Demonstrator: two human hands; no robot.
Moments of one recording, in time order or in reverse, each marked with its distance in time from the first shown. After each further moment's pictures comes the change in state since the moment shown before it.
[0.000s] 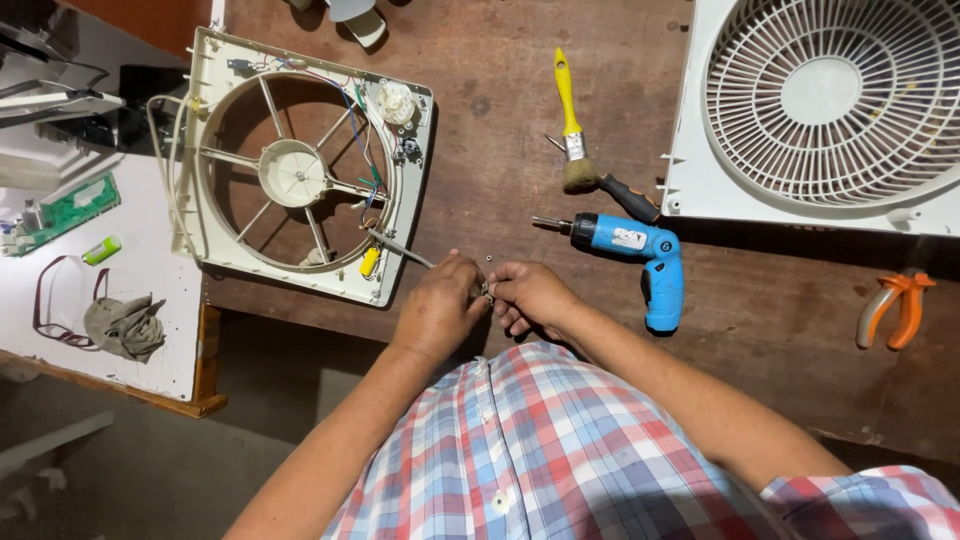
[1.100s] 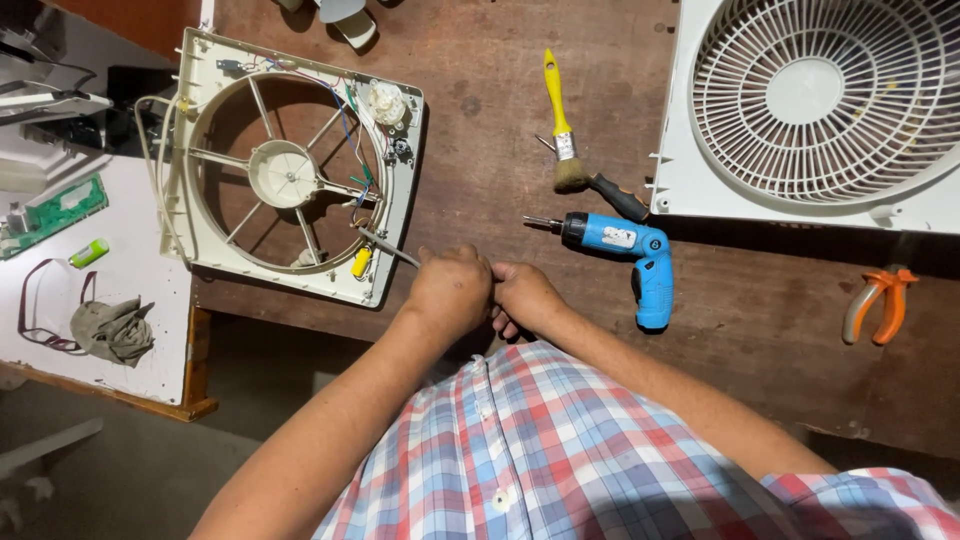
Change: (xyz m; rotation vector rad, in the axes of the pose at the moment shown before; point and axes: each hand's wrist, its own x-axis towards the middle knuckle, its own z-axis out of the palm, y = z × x) left_hand 0.027 0.040 -0.016 0.750 0.222 0.396; right_hand 0.003 0.004 0.008 -0.119 0.101 -0.044
